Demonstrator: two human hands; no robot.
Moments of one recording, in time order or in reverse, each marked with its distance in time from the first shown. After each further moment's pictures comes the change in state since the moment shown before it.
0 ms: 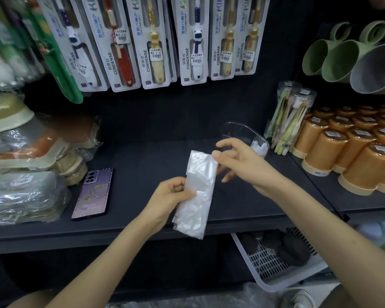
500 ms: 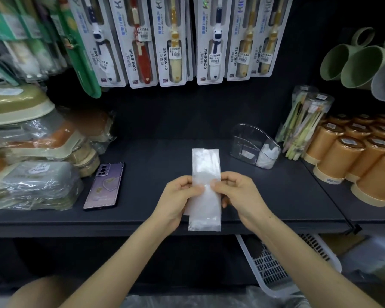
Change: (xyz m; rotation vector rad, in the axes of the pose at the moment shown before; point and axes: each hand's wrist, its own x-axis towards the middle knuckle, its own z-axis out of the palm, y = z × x) left_hand -0.013 0.007 0.013 -0.140 0.141 -0.024; right_hand -0.018 0.039 0.050 0.264 0.096 0.088
